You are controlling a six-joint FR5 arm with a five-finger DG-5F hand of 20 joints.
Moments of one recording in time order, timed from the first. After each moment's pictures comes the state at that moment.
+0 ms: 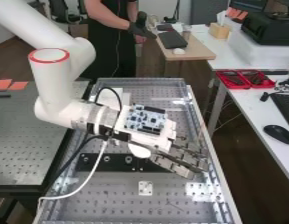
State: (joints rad) arm 1.39 -2.13 -1.65 -2.64 -1.51 -0.54
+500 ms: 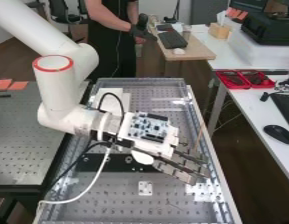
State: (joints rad) arm 1.37 -2.17 -1.62 -2.64 -1.54 -0.53
